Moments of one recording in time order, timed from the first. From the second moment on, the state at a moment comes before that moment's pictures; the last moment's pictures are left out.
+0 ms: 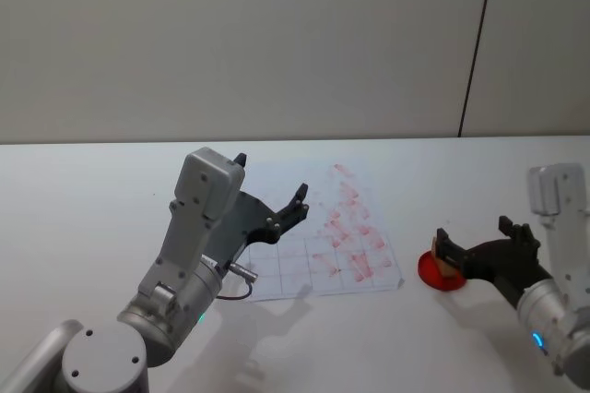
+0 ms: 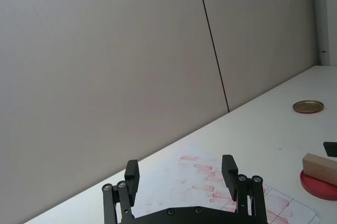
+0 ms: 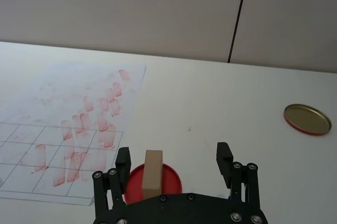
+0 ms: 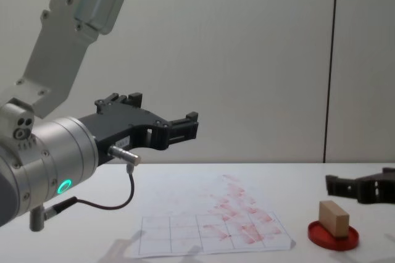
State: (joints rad) left arm -0.24 0.38 0.45 -1.63 -0.20 0.01 -0.01; right arm 0.11 0.22 -0.25 -1.64 0.22 0.34 -0.04
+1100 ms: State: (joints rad) left arm -0.24 0.38 0.45 -1.63 -0.20 0.01 -0.01; right arm 0.15 0.15 -0.28 -1.58 0.16 0.47 -0.09
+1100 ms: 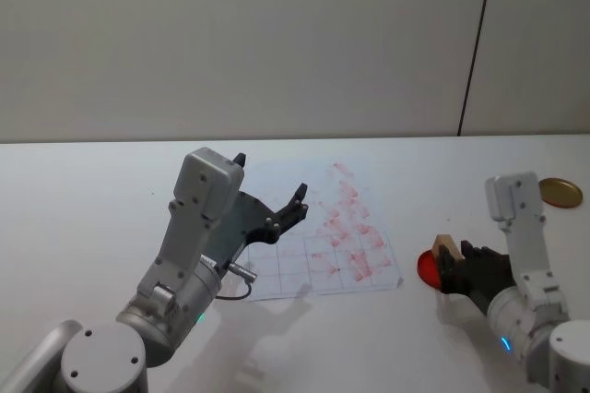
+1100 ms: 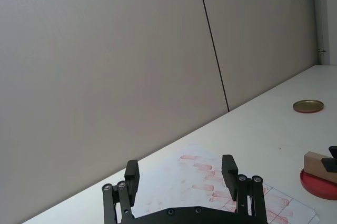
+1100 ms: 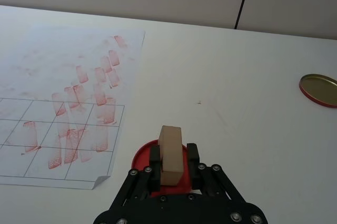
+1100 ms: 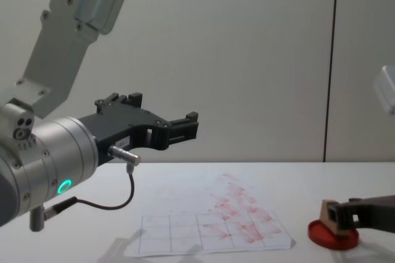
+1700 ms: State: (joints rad) left arm -0.24 0.38 0.45 -1.63 -0.20 0.01 -0.01; right arm 0.18 0.12 -0.29 -1.54 0.13 0.51 -0.11
